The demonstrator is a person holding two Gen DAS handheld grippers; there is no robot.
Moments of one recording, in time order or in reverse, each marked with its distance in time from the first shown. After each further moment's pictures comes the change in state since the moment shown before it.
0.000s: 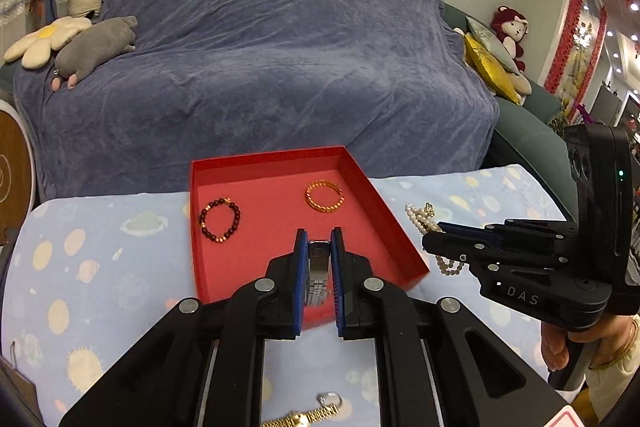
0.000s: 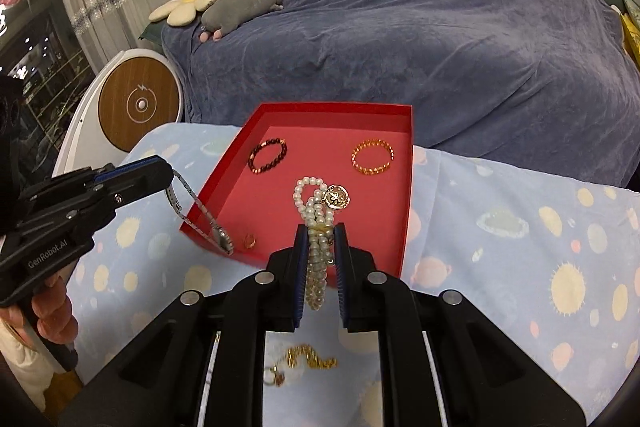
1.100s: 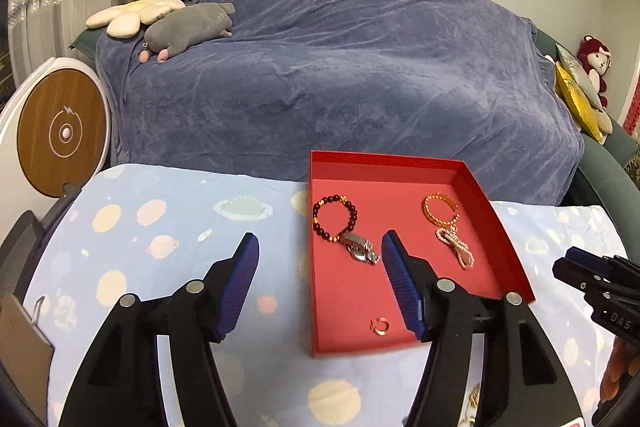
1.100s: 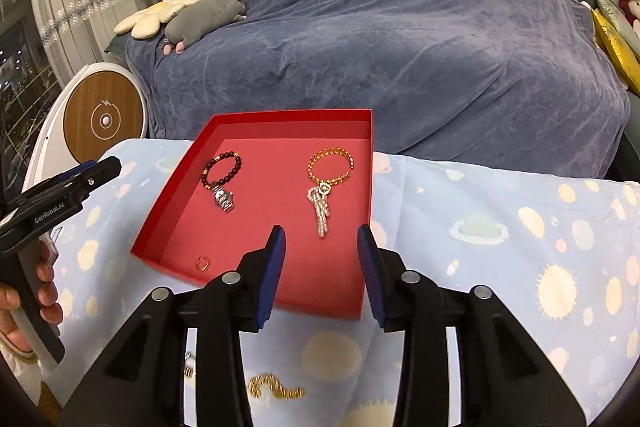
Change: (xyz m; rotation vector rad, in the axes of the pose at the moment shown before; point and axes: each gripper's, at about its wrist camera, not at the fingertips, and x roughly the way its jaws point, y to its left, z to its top) left arm -0.007 0.060 -0.025 -0.149 -0.032 0.284; right arm -0.019 -0.013 -0.031 0.029 -0.049 -0.110
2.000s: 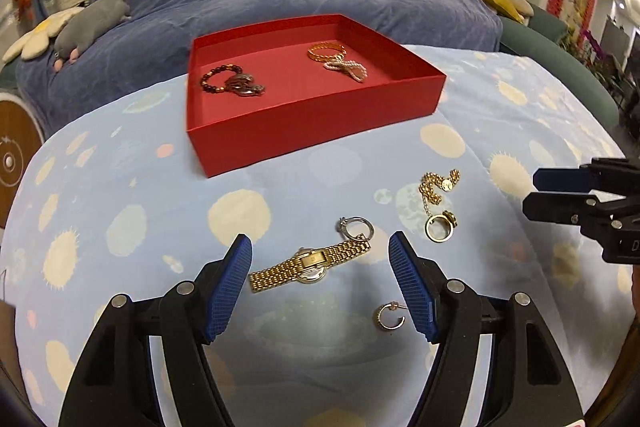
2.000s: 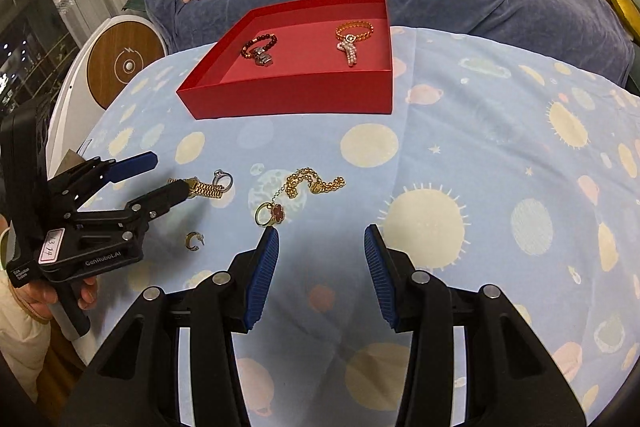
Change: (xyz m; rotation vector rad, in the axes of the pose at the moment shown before) left arm -0.010 -0.055 -0.148 0.338 0.180 -0.204; right arm -0.023 0.018 -0.129 0.017 0.179 0.056
